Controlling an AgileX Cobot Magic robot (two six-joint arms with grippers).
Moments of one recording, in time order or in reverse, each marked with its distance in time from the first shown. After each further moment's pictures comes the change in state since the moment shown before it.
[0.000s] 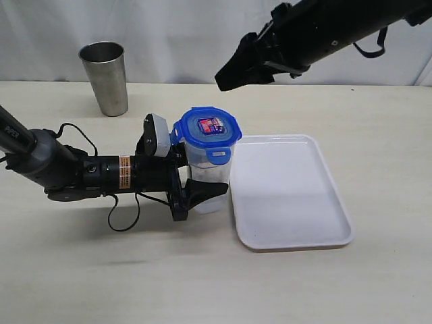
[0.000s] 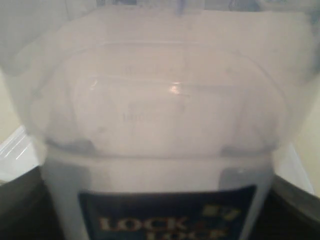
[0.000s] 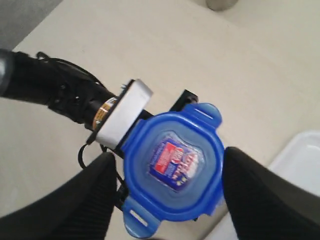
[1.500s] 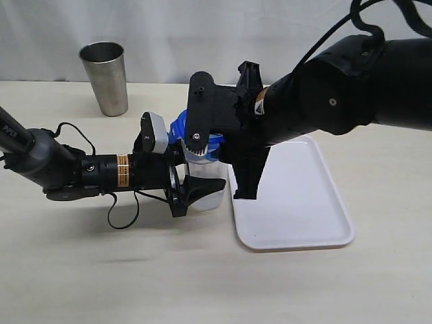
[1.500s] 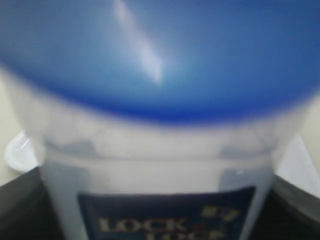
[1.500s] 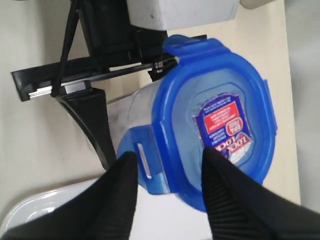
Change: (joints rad) left arm 0.001 0.000 0.000 -0.019 0.007 -0.018; right arm 0.376 -0.031 0.336 -0.839 -0.507 -0.113
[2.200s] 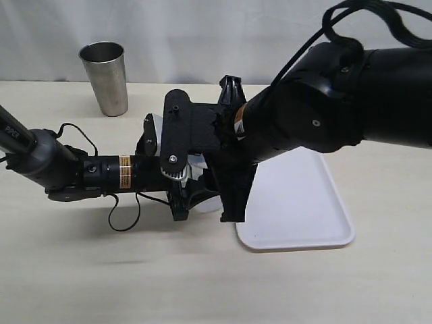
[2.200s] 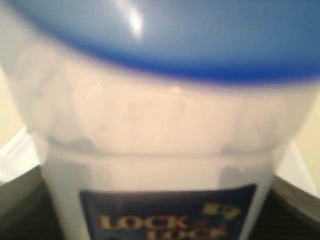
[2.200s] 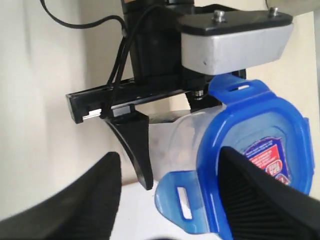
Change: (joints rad) left arm -0.002 0.000 0.000 0.013 -0.007 0.025; right arm 0.096 -0.031 -0.009 -0.078 0.092 0.144
